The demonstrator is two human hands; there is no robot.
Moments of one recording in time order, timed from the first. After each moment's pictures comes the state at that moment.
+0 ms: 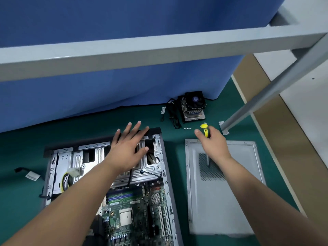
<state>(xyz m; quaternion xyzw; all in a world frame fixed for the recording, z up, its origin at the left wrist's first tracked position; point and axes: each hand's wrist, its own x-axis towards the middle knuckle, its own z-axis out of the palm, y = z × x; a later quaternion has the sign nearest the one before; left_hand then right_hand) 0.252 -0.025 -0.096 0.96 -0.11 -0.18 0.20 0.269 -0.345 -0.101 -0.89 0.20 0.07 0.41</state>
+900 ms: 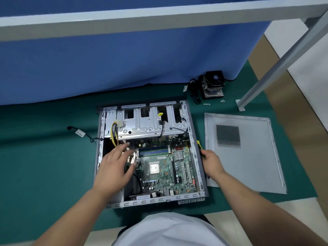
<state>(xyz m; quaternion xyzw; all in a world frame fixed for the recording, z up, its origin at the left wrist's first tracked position) 0.024 0.095 -0.104 0.98 -0.05 -0.09 0.17 0.081 -0.276 -0.169 -0.90 0.13 0.22 0.36</state>
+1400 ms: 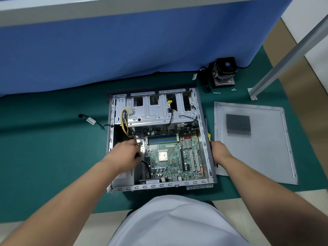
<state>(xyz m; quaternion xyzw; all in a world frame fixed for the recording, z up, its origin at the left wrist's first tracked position) 0.049 0.101 -0.093 0.95 -0.12 -0.30 0.04 0.092 -0.274 -0.177 -0.91 0.15 0.31 0.24</state>
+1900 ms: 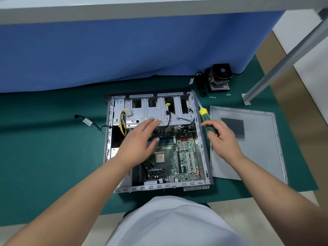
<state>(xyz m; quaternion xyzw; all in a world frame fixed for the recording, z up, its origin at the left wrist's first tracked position) 0.063 0.056 -0.068 0.95 -0.13 -0.06 0.27 0.087 -0.259 -0.055 -0.88 0.00 0.08 0.47</state>
